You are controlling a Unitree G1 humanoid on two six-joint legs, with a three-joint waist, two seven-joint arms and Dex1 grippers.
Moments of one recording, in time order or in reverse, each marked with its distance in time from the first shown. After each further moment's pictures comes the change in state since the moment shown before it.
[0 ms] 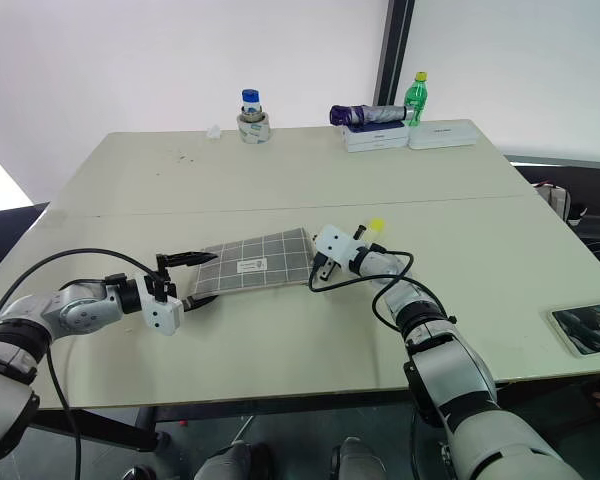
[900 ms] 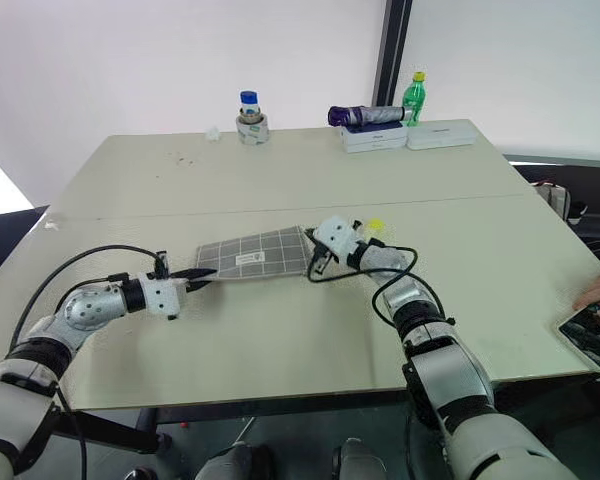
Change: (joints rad) left arm 0.120 -0.128 0.175 -0.057 -0.598 0.270 -0.625; right arm 0.056 0.034 -0.108 -0.212 0.254 0.081 0.275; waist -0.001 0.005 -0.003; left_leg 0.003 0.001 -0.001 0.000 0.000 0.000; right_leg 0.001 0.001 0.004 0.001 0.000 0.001
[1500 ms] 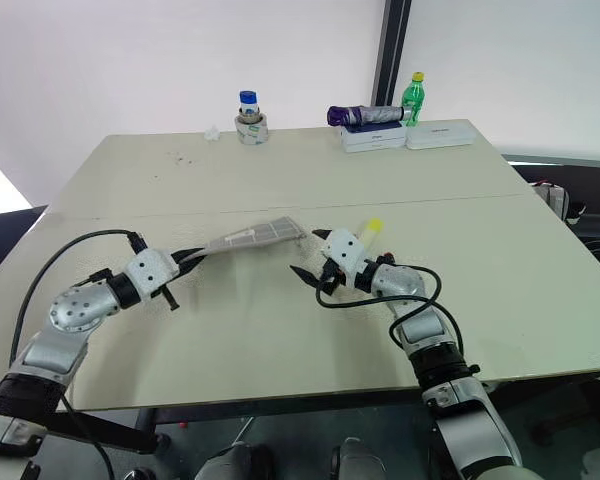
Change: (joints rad) left arm 0.297 -0.010 0.232 -0.744 -0.181 0.651 -0.018; right arm 0.291 -0.057 0.041 -0.562 0.051 0.330 0.020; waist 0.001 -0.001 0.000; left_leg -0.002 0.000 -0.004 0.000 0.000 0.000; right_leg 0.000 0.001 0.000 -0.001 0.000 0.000
